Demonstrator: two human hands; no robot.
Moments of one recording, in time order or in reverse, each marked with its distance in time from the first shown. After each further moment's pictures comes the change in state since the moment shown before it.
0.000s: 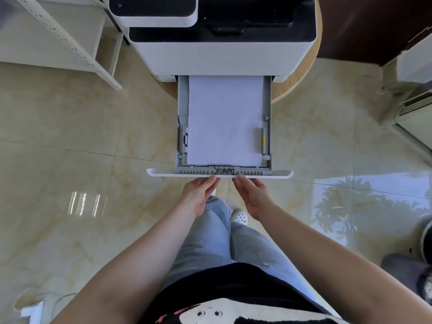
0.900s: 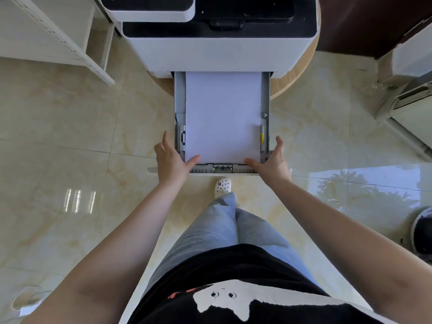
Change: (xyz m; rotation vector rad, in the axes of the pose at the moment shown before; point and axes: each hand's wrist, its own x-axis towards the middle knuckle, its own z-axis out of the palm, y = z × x) left_hand 0.011 0.074 -0.009 1.182 0.374 0.580; right_hand -0.009 -0.074 0.020 -1.317 0.306 -0.415
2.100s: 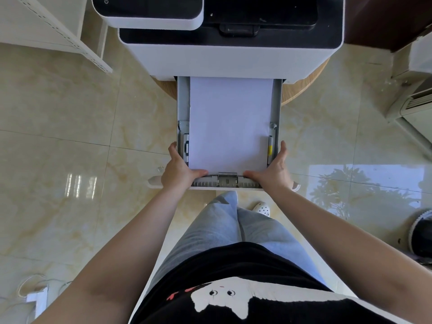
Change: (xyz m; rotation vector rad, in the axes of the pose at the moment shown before) left_hand 0.035 0.003 0.009 0.078 -0.236 -0.249; right_hand 0.023 -0.023 0.010 -0.095 -0.057 0.124
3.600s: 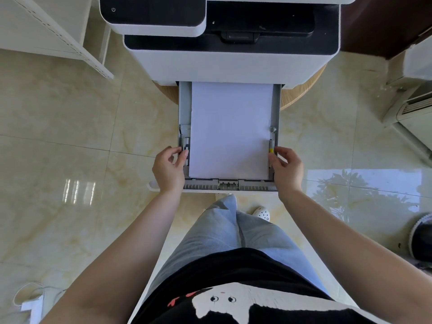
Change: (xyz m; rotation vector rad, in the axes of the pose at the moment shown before) left_hand -0.001 -0.006 -0.007 -0.515 0.385 0.168; right_hand 0.021 0.019 -0.004 0.645 0.211 -0.126
